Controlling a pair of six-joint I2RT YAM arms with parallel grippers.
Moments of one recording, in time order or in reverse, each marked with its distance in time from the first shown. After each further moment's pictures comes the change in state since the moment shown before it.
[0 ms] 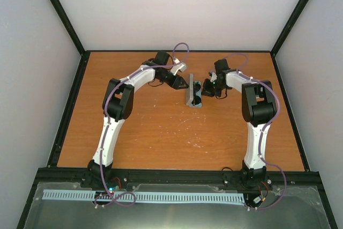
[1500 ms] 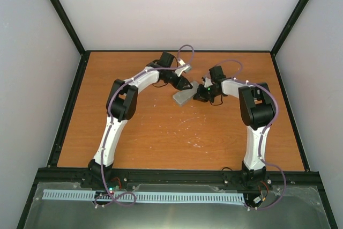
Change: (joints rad) left arm -0.034 0.042 0.033 0.047 -0.022 0.005; right arm 0.053 -0.051 -0.171 0.218 -0.099 0.046
